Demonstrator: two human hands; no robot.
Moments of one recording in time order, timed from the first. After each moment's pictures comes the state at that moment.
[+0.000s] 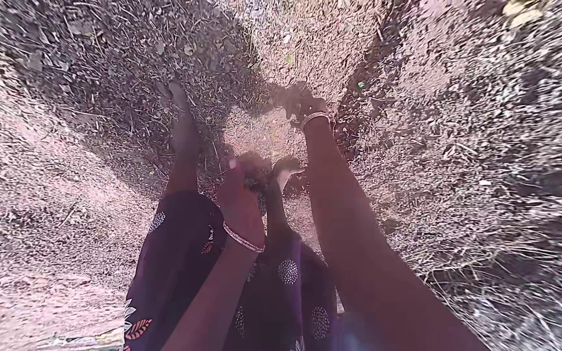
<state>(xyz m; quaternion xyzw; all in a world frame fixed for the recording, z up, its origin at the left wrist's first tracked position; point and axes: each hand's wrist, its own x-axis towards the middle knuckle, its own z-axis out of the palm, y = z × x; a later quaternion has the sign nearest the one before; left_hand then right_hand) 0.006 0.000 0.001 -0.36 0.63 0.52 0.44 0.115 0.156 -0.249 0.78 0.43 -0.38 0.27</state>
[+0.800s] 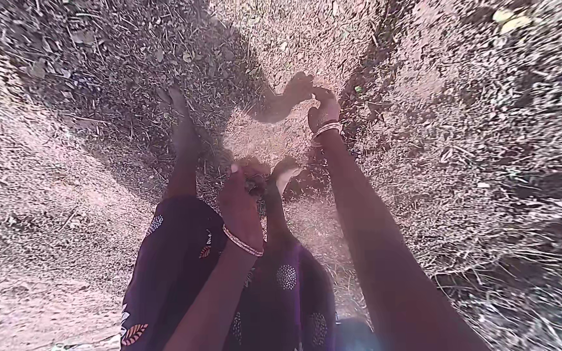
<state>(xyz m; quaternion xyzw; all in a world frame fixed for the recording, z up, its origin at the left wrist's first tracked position) 0.009 0.003 0.002 -0.35 0.65 0.50 0.46 0.131 0.181 -0.201 0.56 0.70 -0.36 0.26</state>
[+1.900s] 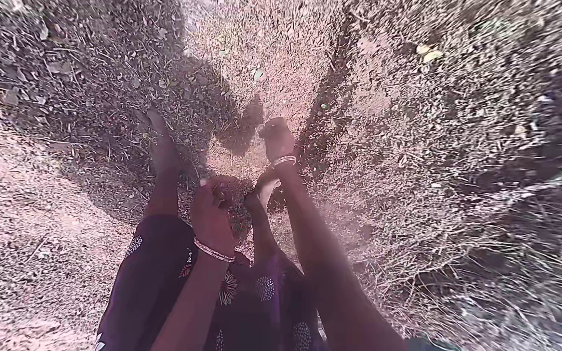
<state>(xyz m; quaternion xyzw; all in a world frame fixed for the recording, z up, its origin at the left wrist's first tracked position) 0.003 -0.001 -0.007 -0.36 0.67 0.48 0.44 0.104 0.127 -0.167 0.62 0.62 -0.45 0.18</state>
